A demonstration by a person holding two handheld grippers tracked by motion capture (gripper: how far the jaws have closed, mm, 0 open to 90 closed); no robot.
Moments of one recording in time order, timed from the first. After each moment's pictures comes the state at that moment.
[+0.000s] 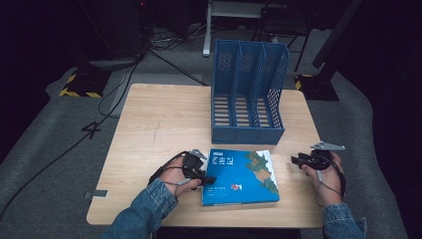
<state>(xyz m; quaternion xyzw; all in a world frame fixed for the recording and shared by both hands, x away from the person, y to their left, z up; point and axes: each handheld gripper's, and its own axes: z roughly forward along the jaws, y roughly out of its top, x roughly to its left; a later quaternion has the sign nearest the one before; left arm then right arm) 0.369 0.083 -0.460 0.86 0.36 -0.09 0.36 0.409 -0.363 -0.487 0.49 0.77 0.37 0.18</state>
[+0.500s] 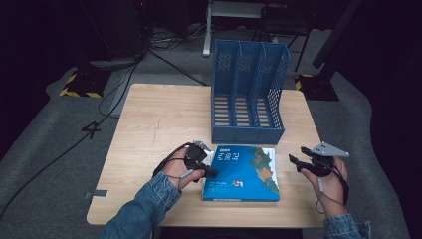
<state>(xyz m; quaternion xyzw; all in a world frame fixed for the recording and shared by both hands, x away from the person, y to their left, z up) 0.382 0.073 -0.435 0.87 0.34 -0.09 0.35 0.371 -0.331 -0.442 0.41 0.78 0.38 0.28</state>
